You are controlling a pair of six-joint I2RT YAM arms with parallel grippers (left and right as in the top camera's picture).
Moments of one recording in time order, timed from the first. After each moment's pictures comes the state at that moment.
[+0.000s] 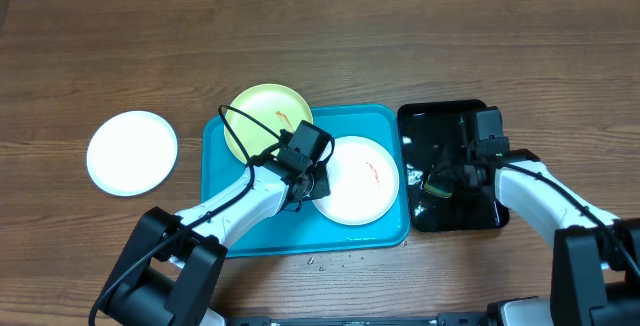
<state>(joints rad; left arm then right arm) -0.55 1.68 0.86 -0.44 0.00 -0.68 0.14 1.59 0.74 -0.32 -0.02 0.46</state>
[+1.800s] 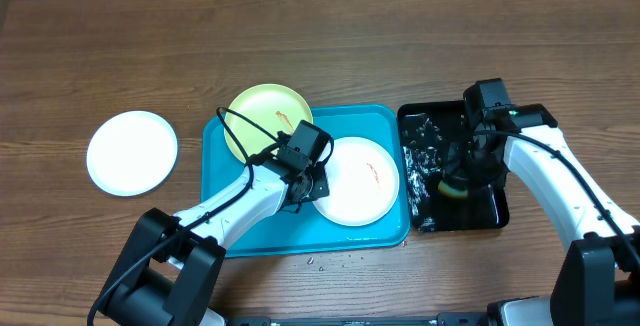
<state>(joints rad) -0.55 1.68 0.87 -0.49 0.02 -0.74 0.14 1.59 1.07 -0.98 -0.06 0.39</state>
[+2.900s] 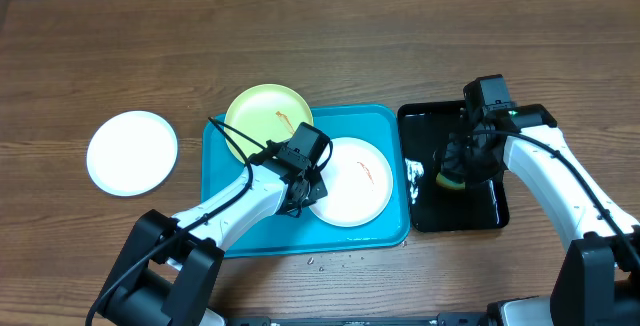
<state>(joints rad) -0.55 1.67 0.88 -0.57 0.00 -0.90 0.14 1.59 1.07 -0.94 -0.06 0.38</state>
